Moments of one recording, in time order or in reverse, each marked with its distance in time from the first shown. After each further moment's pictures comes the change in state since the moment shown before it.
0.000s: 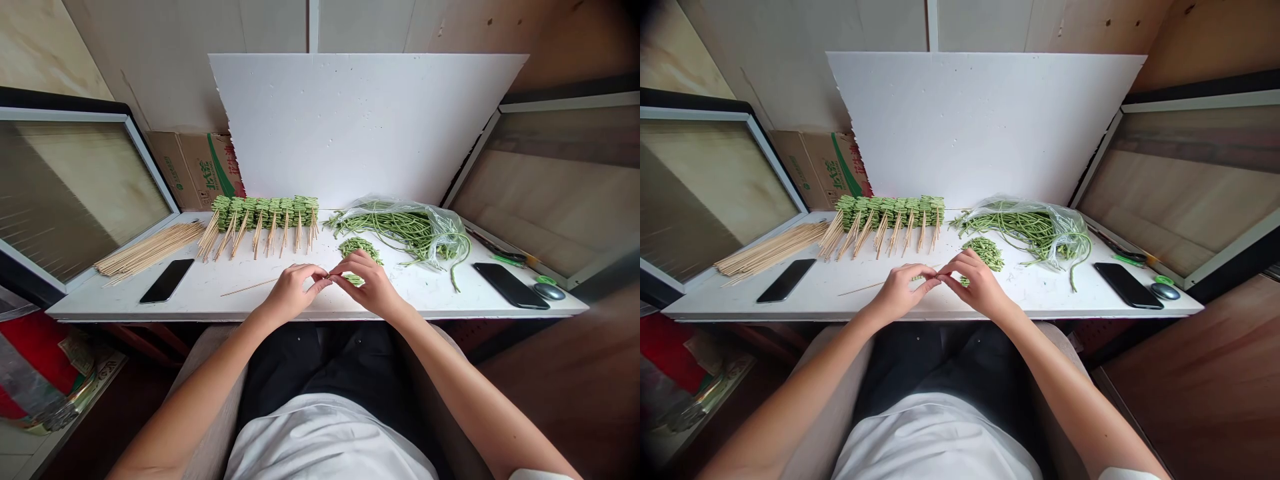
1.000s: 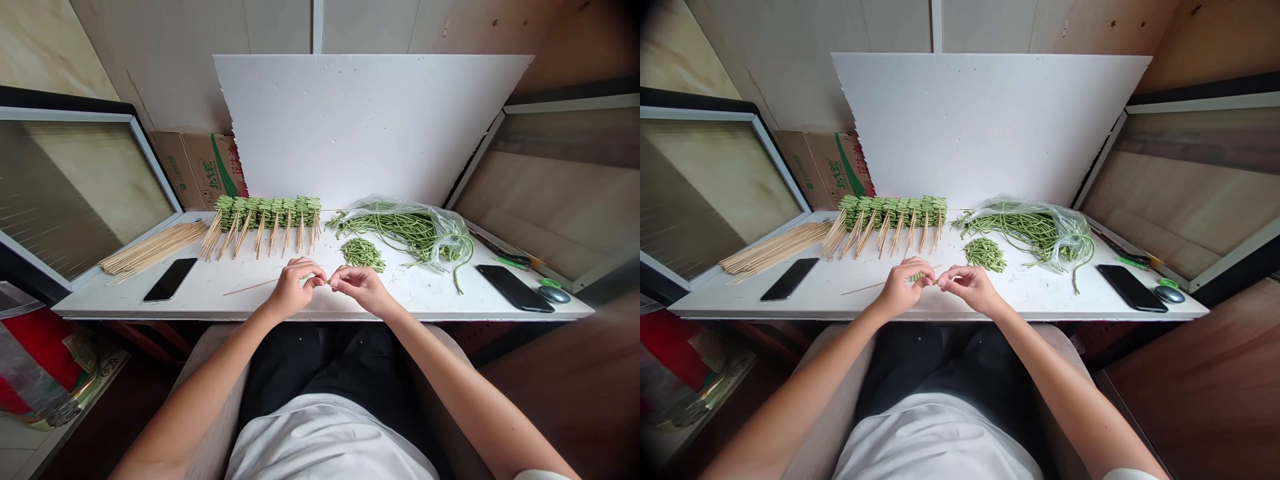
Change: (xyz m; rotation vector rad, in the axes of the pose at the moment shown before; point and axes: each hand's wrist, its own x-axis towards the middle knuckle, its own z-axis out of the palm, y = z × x) left_hand 0.002 -0.012 0.000 -0.050 0.084 0.049; right_hand -0.009 0.007 0.020 0.650 -0.068 0.582
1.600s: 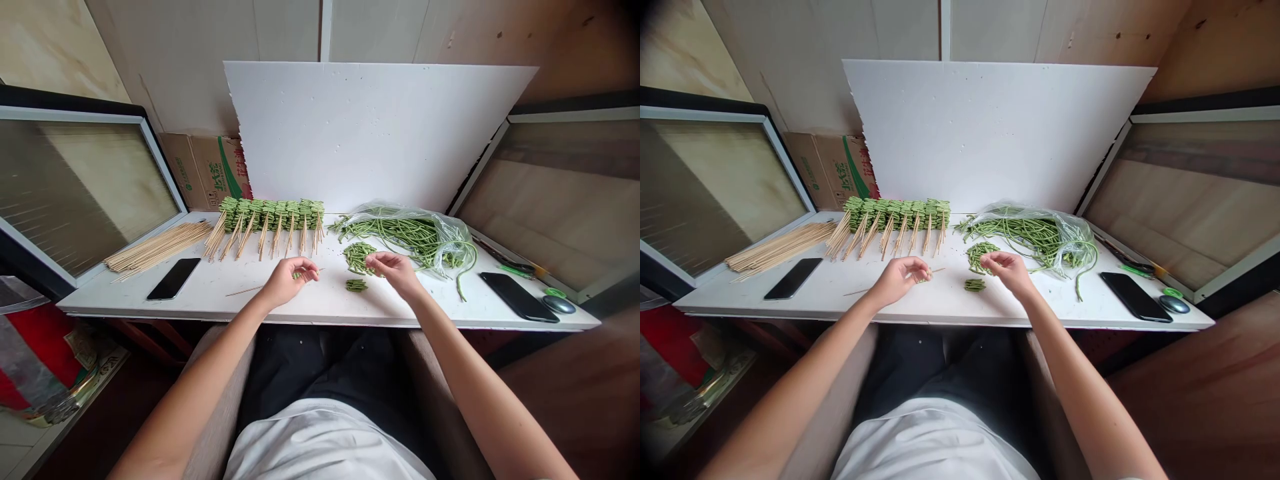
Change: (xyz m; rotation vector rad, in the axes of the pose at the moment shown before) left_hand 0.003 -0.030 -0.016 -0.360 -0.106 -0.383; right_hand 0.013 0.039 -0.087 -0.174 0.303 0.097
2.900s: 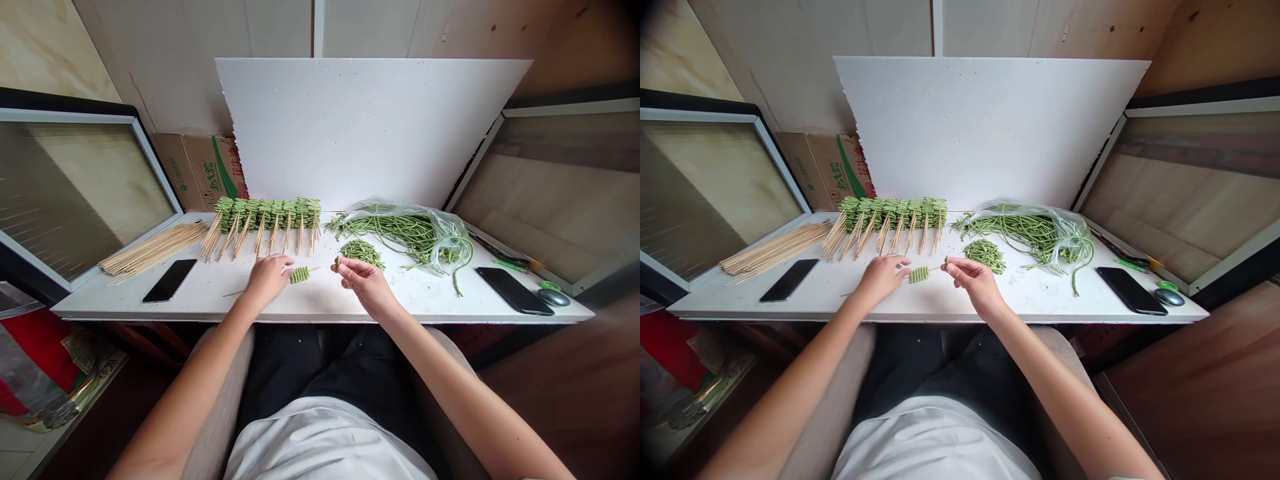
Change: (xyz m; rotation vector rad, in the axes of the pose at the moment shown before) left_hand -0.002 -0.017 -0.033 0.650 0.173 -0.069; right_hand -0.038 -0.051 0.079 0.512 0.002 0.192
